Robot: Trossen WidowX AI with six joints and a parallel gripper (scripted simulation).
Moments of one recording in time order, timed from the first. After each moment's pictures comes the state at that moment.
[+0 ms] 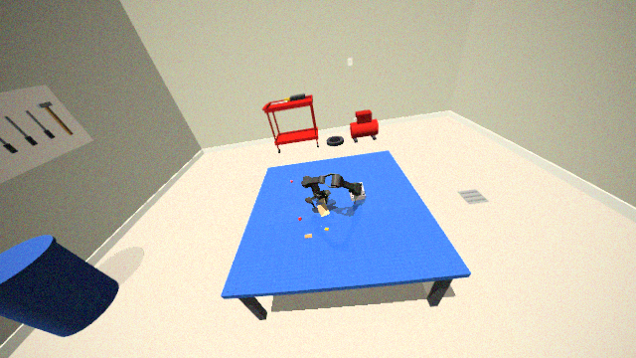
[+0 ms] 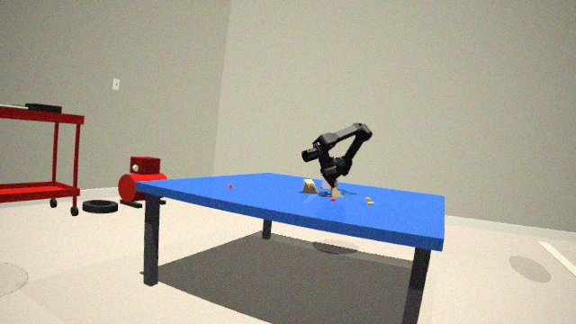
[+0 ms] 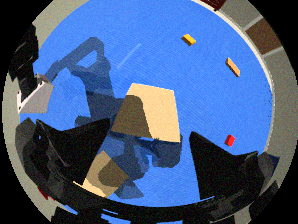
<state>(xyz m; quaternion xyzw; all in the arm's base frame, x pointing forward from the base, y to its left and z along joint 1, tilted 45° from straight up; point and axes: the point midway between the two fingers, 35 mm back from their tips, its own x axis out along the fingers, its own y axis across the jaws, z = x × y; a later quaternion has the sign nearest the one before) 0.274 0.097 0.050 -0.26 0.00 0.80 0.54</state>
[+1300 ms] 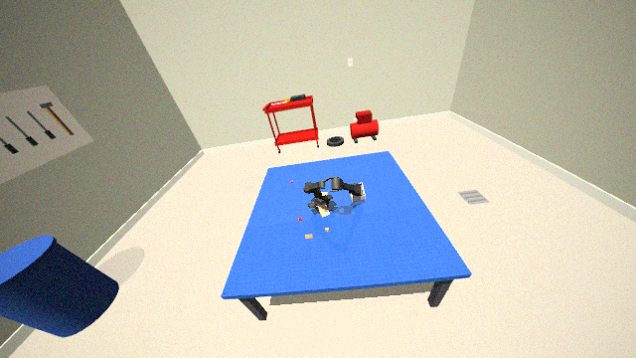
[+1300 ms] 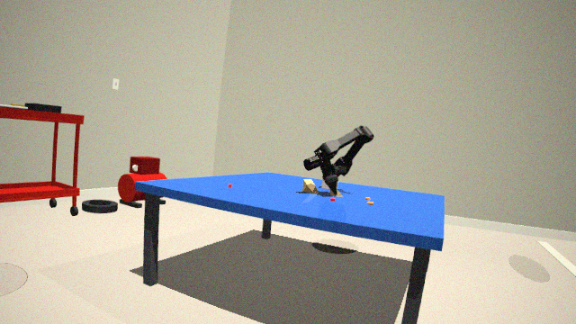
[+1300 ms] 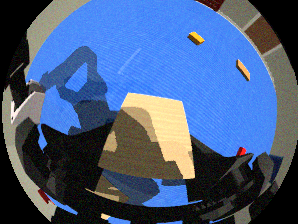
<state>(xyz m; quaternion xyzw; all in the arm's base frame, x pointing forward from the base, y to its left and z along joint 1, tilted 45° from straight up) 0.257 0.130 0.037 -0.23 0.00 0.81 0.54</state>
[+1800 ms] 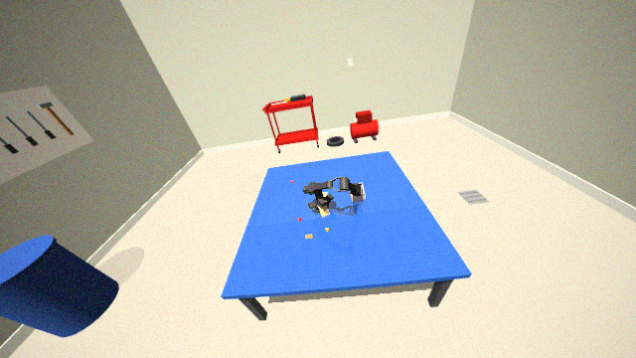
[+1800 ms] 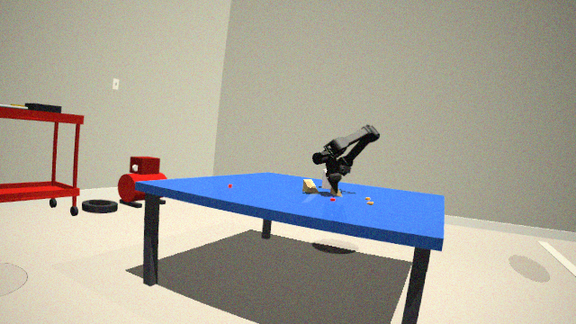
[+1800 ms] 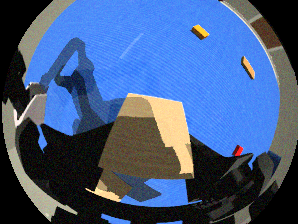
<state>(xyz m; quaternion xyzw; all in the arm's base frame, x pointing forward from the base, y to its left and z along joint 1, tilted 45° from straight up) 0.255 0.128 0.048 -0.30 0.05 0.79 0.54</state>
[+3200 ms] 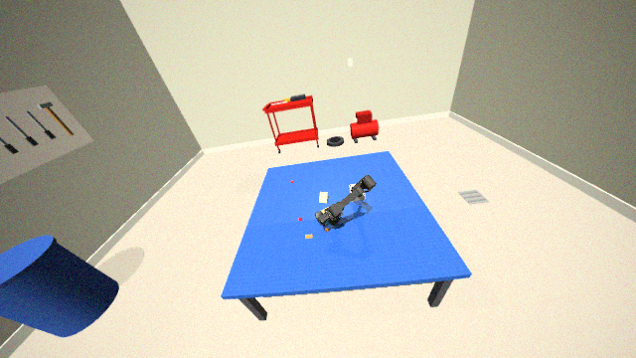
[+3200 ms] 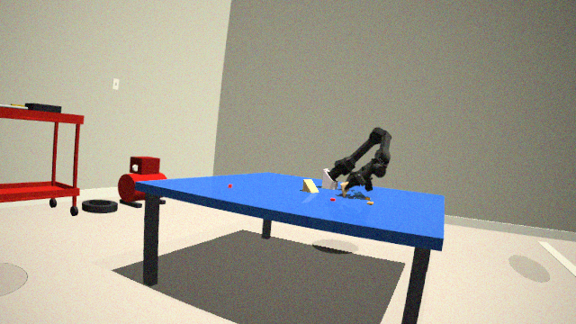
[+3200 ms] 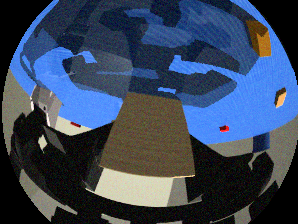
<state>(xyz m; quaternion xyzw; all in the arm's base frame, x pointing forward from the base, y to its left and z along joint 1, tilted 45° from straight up) 0.223 0.164 0.106 -0.66 0.32 0.52 0.44</state>
